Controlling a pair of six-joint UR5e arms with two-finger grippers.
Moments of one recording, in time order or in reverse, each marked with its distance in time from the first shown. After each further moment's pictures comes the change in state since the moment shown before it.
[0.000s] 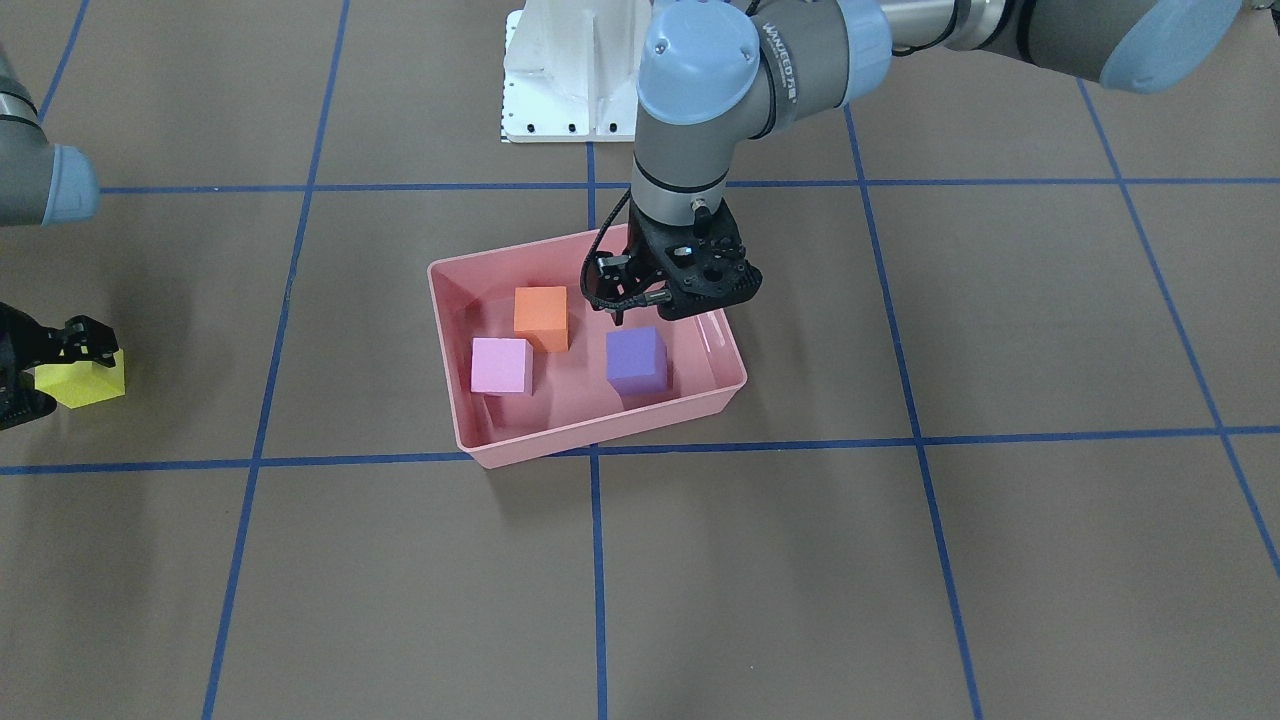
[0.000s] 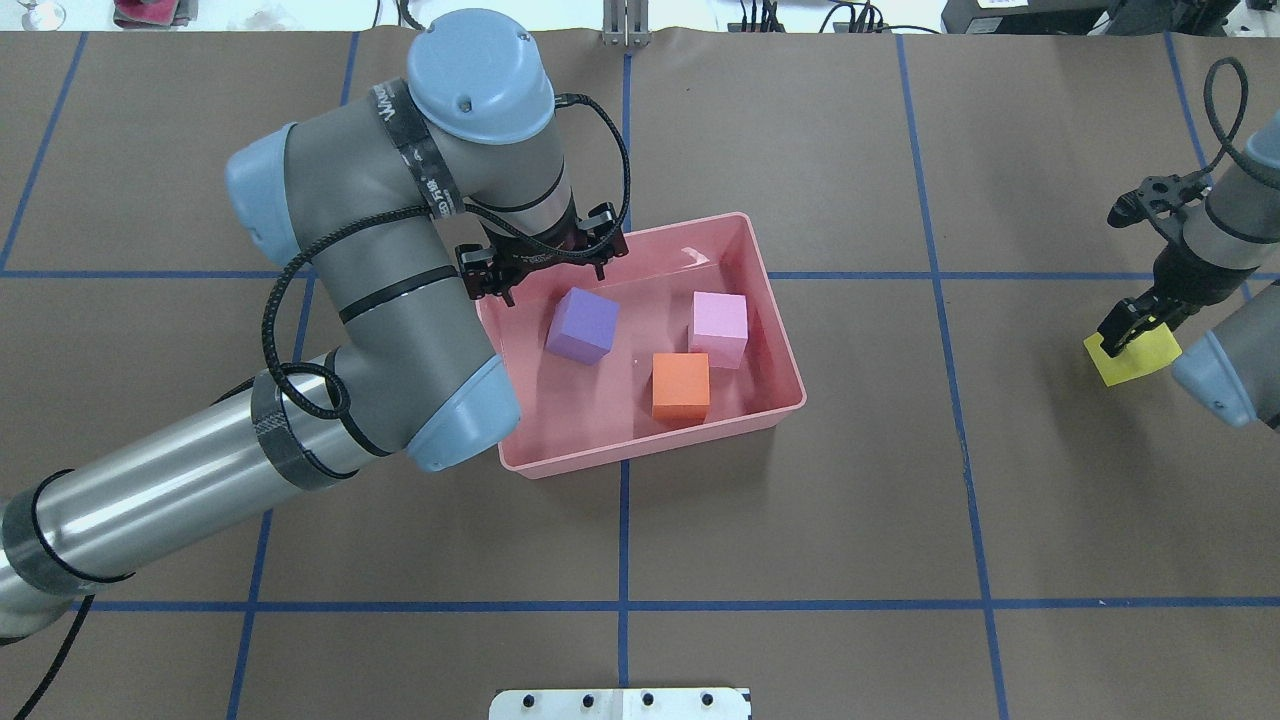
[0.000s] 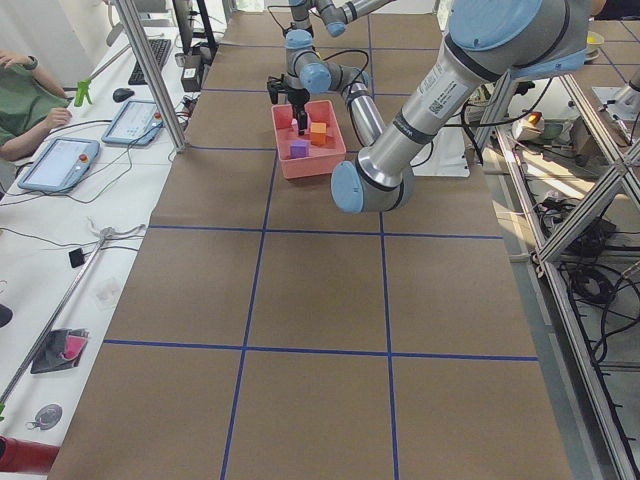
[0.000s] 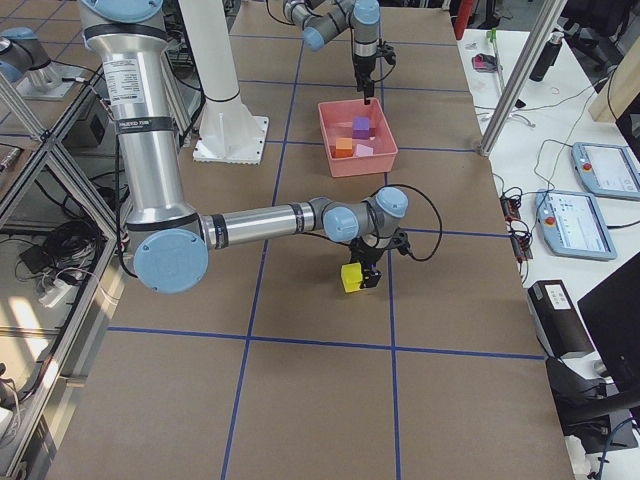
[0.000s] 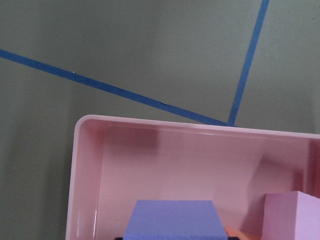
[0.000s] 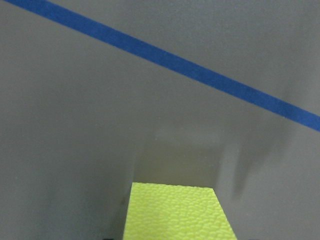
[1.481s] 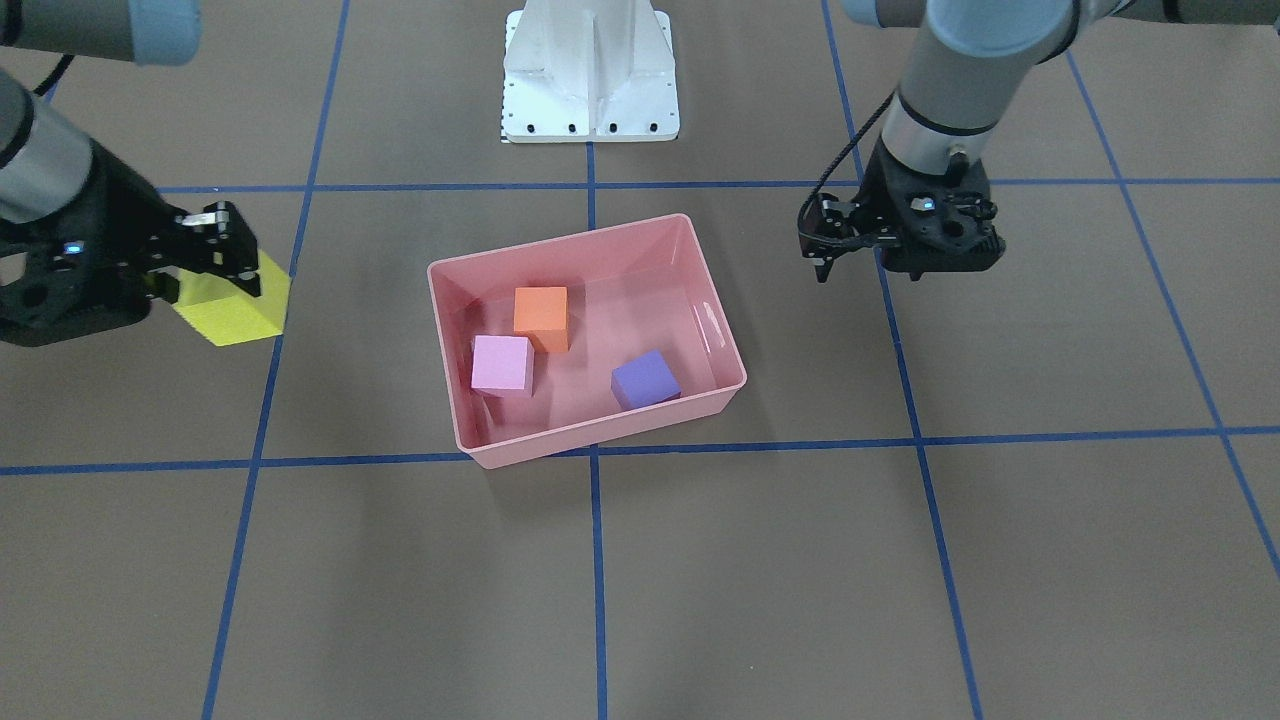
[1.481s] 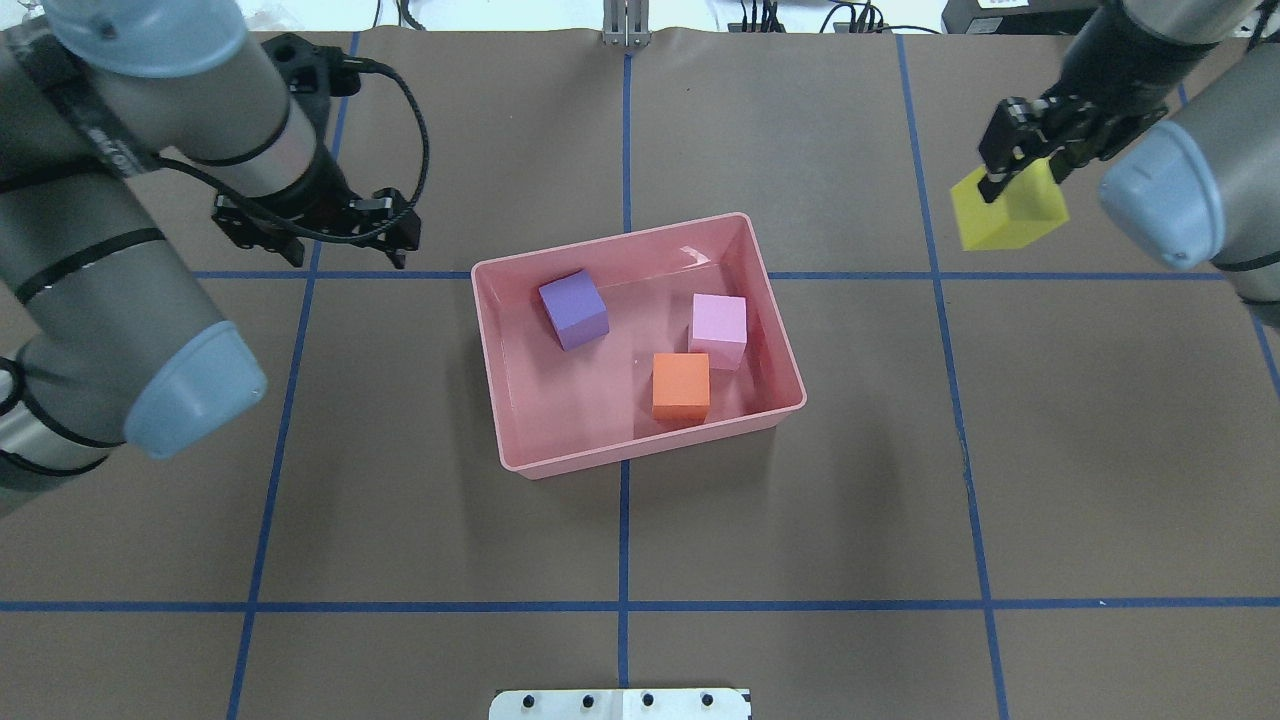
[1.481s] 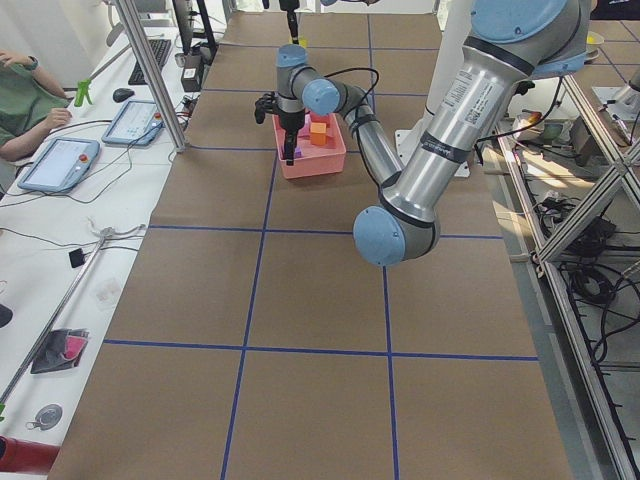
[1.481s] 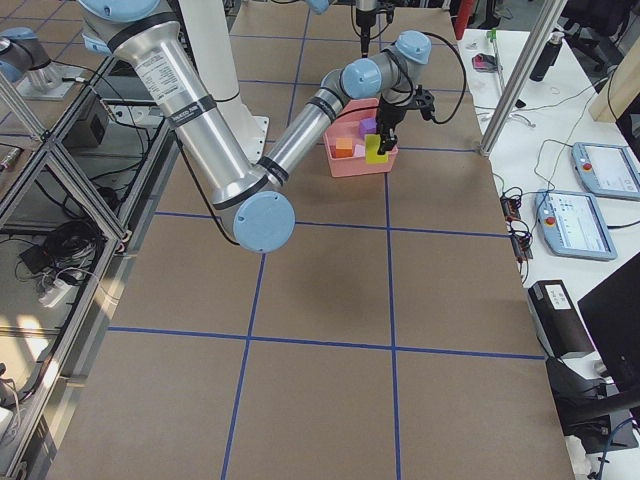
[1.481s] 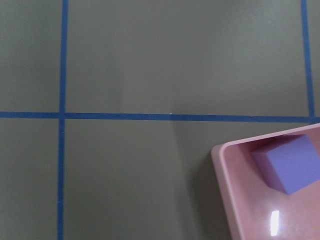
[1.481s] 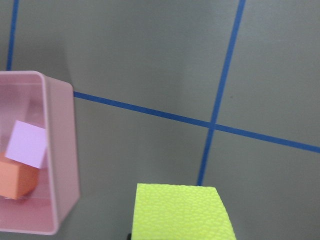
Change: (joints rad) left arm -0.233 0.378 -0.355 0.129 -0.119 0.573; right arm -0.031 0.463 0.333 -0.495 0.147 0.465
